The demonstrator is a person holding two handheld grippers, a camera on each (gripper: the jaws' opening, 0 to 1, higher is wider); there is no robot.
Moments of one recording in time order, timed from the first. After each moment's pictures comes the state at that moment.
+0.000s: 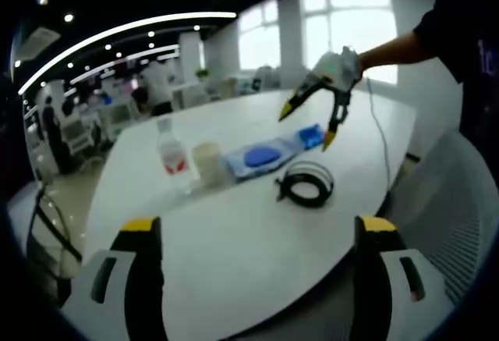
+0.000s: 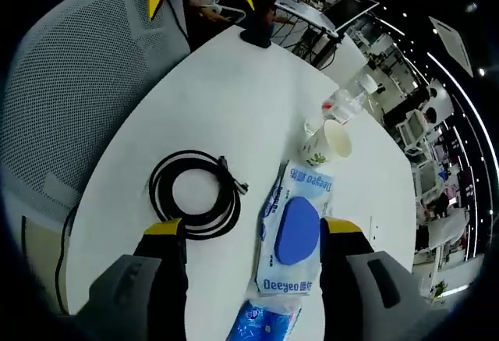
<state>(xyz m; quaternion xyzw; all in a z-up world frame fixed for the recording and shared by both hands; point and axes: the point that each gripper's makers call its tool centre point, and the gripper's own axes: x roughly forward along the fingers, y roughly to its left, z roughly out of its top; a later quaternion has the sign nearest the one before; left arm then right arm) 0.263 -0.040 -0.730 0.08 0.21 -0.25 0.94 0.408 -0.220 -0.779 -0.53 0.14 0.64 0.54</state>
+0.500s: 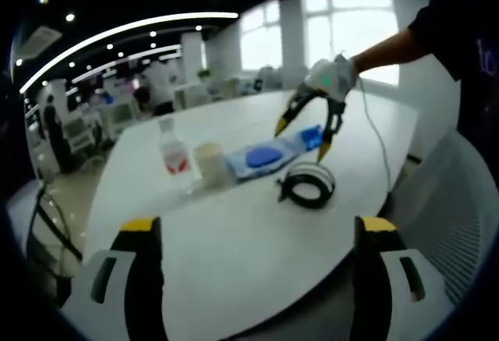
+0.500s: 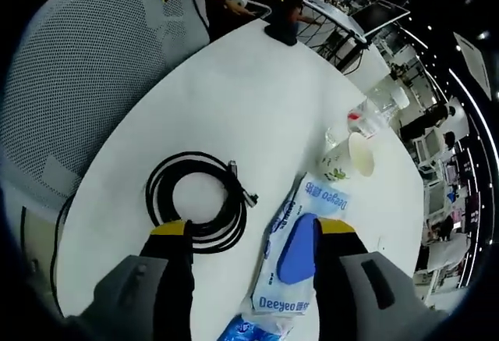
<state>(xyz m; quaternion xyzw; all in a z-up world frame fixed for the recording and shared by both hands) 0.263 -0.038 -0.730 0.08 0.21 -0.24 0.94 0.399 -0.198 -0.800 -0.55 0.13 0.66 0.49</state>
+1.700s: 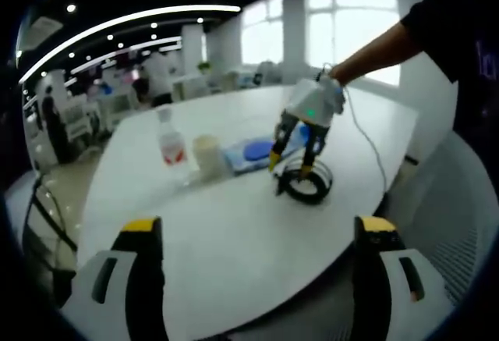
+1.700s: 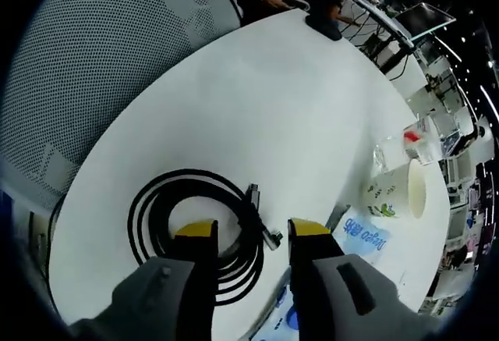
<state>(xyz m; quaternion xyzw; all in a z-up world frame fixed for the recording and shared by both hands) 0.261 -0.040 -0.738 0.07 0.23 -0.25 0.94 0.380 -0.166 -0.856 -0.56 0.16 0.71 0.40</state>
